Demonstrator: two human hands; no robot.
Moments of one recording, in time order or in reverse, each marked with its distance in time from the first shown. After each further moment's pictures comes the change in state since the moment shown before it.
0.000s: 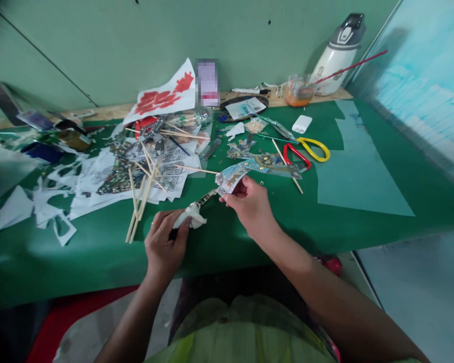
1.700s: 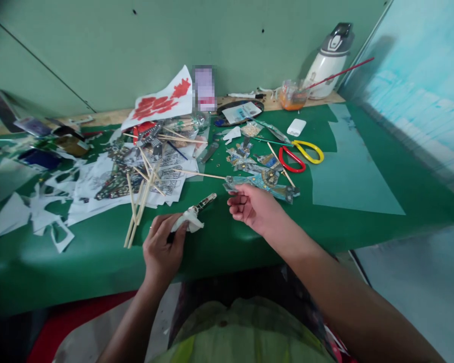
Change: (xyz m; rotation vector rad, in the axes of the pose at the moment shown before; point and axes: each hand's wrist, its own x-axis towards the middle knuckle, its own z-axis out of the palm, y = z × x) left_hand 0.001 -0.001 0.000 -0.019 -0.008 -0.003; right_hand 0.012 -0.016 -0.022 0.412 -0.047 0.677
